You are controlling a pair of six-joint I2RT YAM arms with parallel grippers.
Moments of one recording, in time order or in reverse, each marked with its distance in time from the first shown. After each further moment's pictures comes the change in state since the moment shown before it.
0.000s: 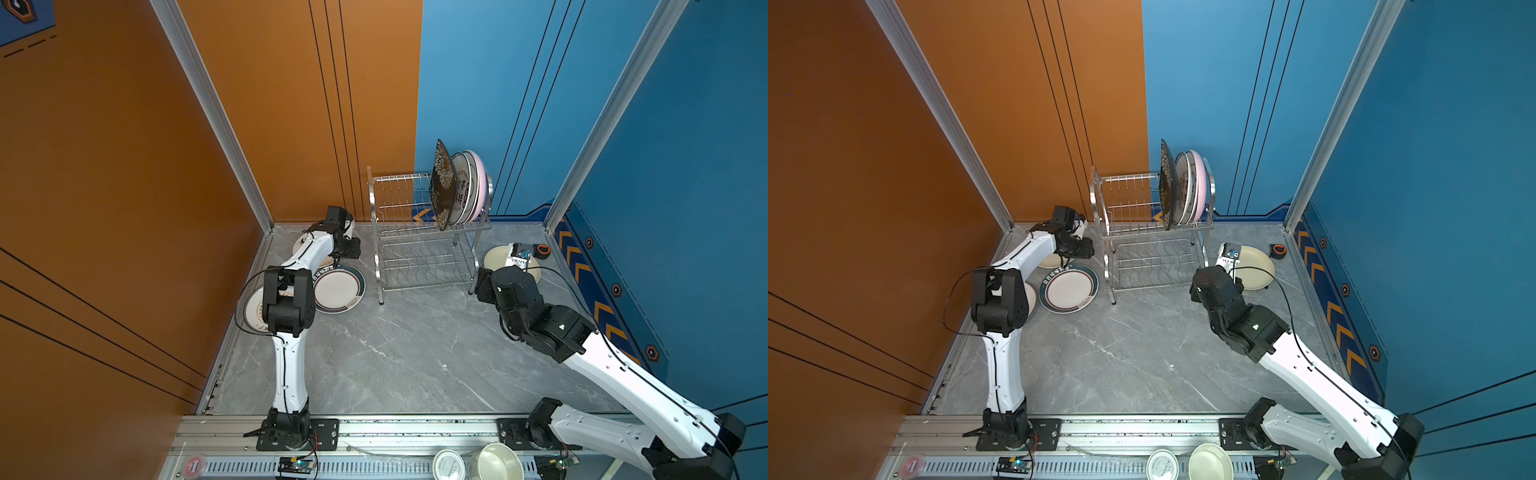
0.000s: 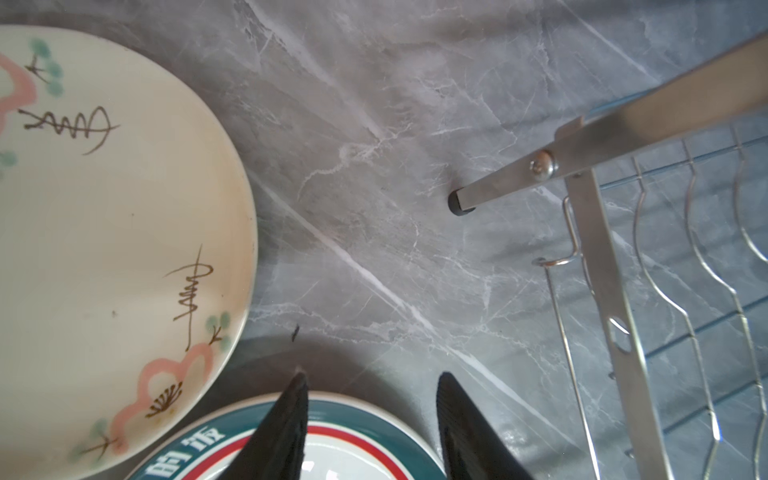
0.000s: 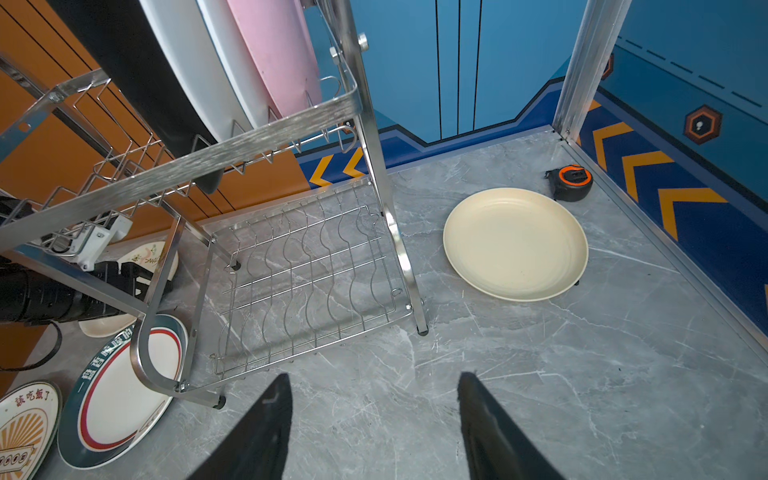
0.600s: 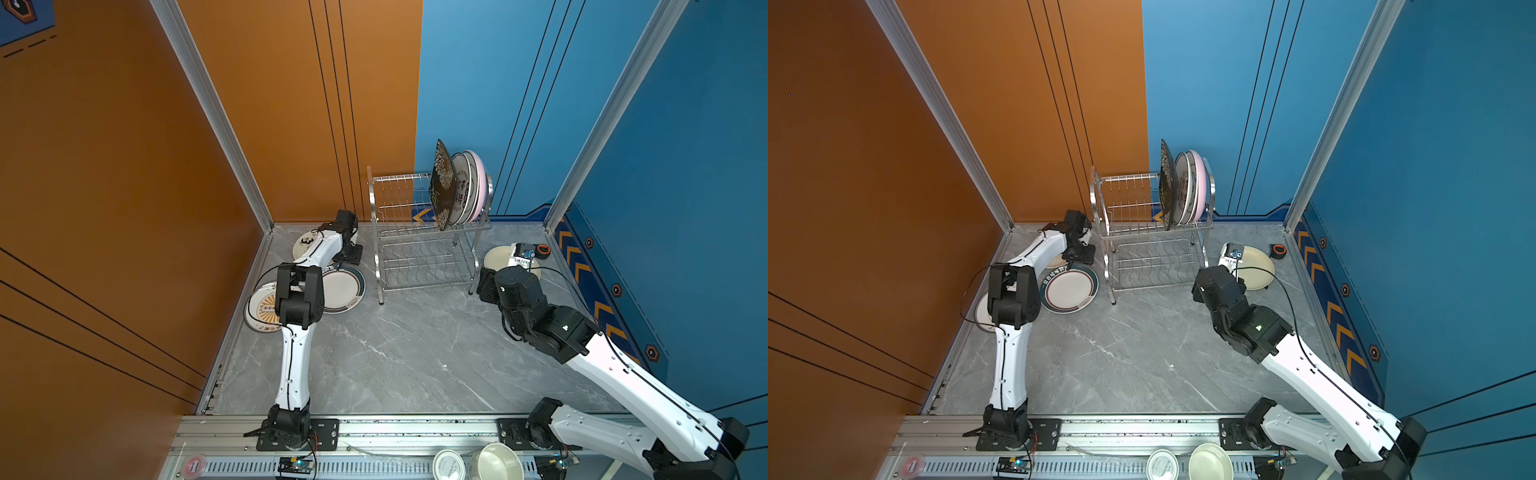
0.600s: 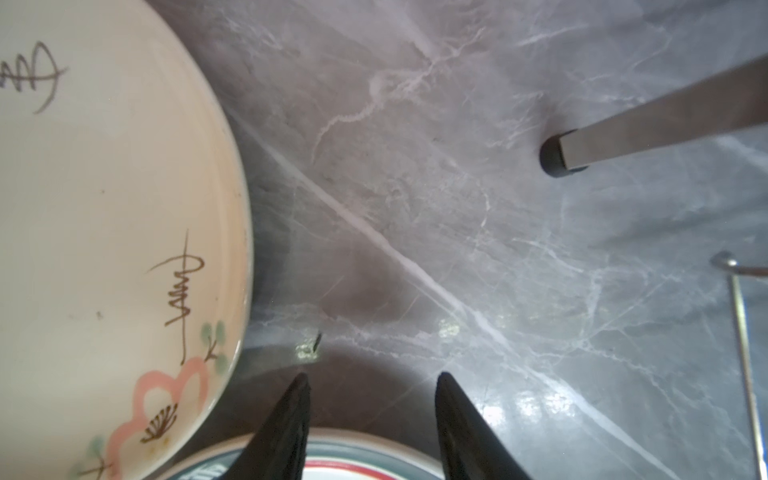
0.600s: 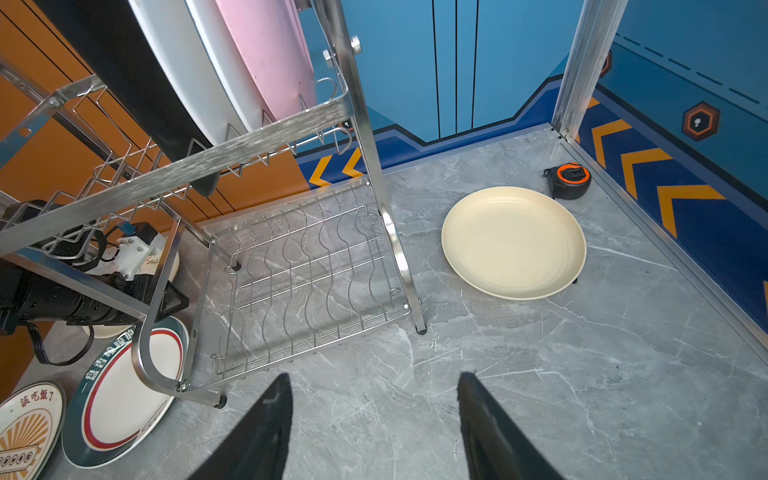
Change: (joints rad) left arm -0.023 0.138 0.138 -0.149 -0.136 0.050; right arm -0.011 -0.012 -0.001 -0.008 -0.011 0.000
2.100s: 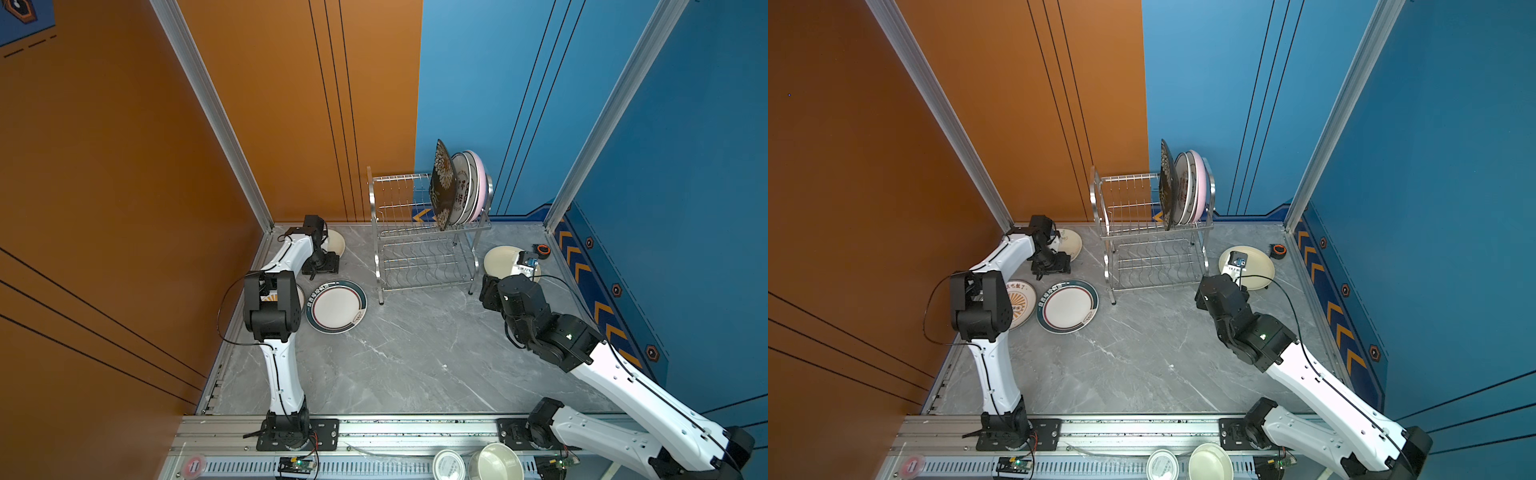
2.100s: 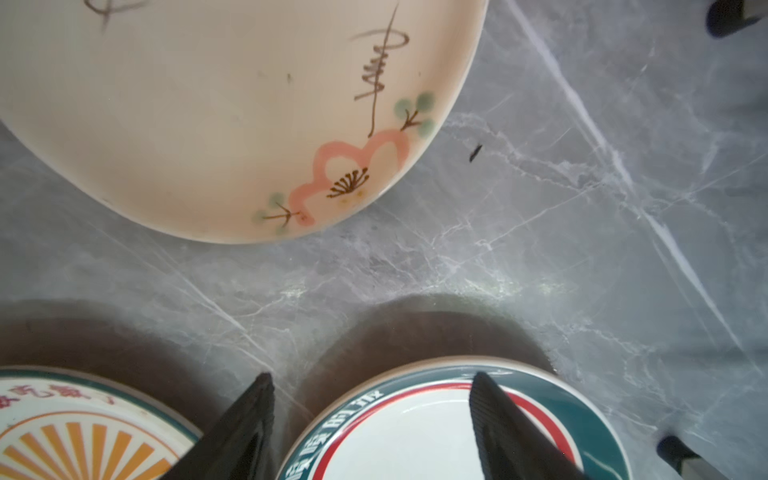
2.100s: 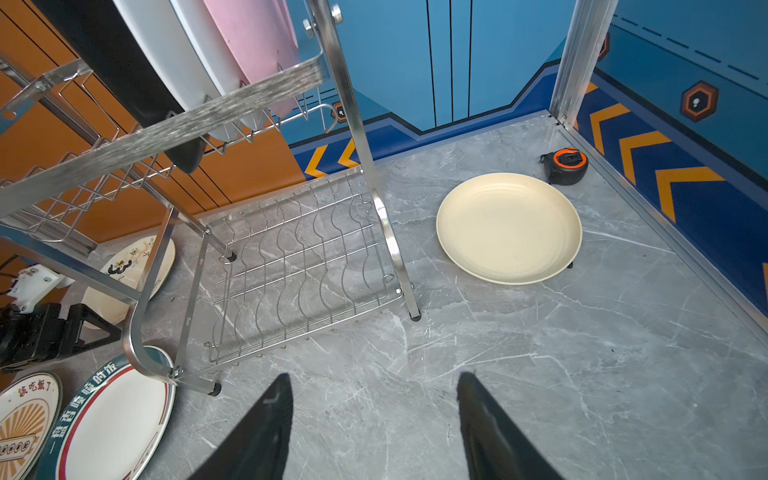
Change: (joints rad) left arm 0.151 -0.255 -0.306 -0.063 0.063 -0.030; right arm 0.007 -0.067 -0.079 0.002 -0.003 0.019
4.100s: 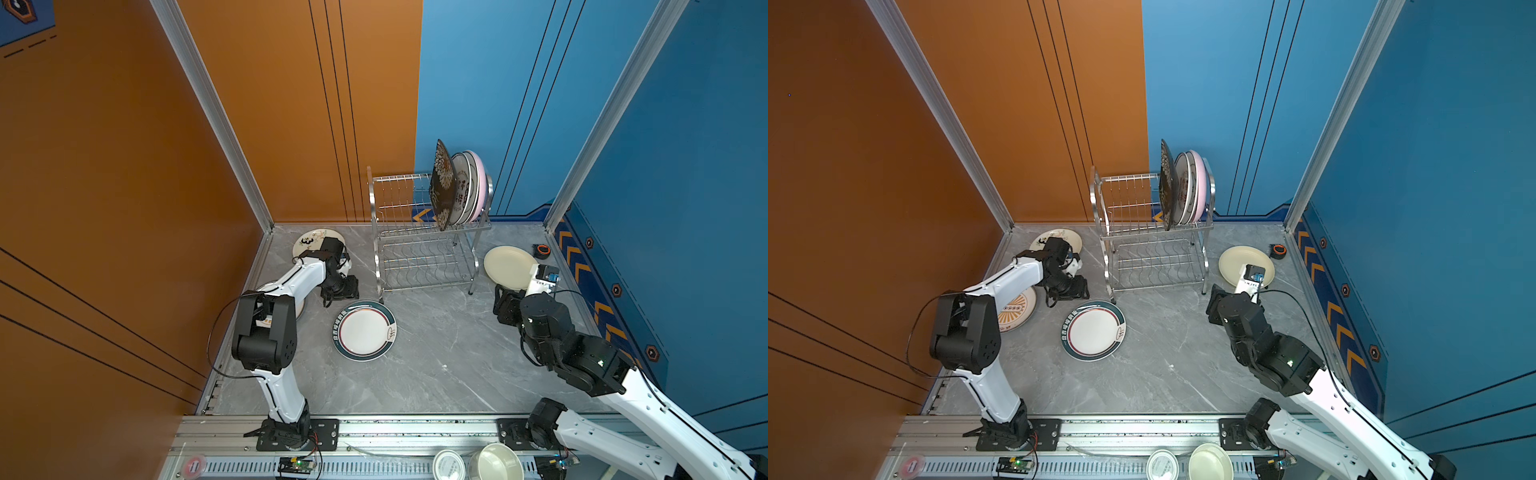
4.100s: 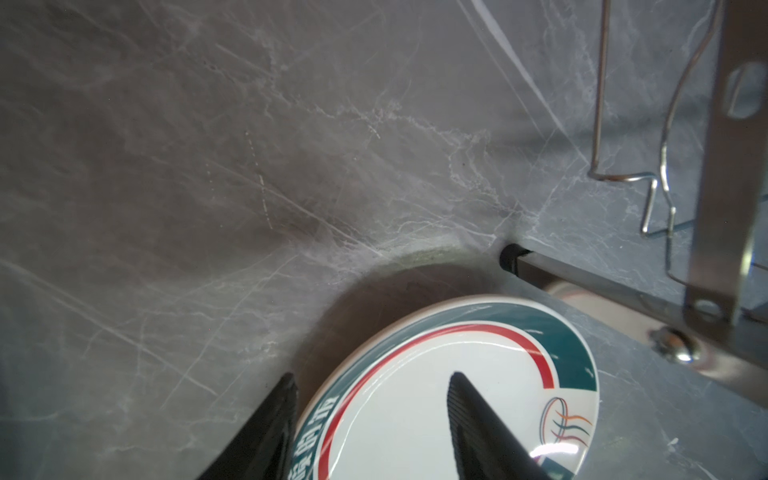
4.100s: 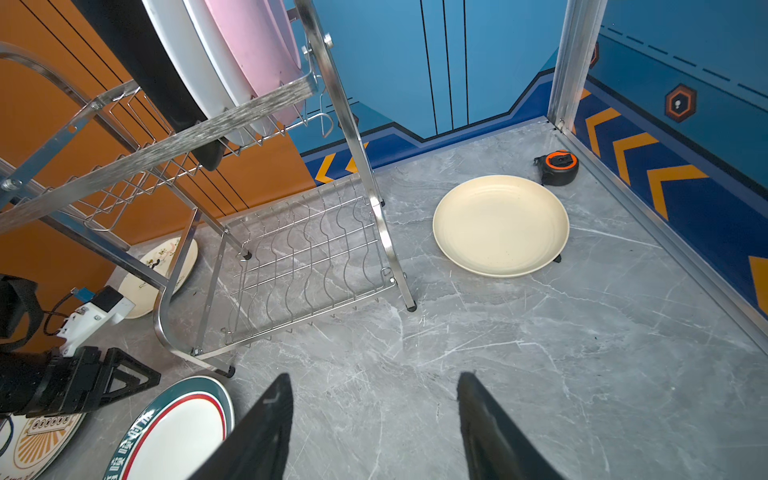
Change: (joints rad) left arm -0.153 -0.286 -0.408 0.106 0.162 -0.106; right arm 0.058 -0.191 -0.051 -0.082 0.035 0.015
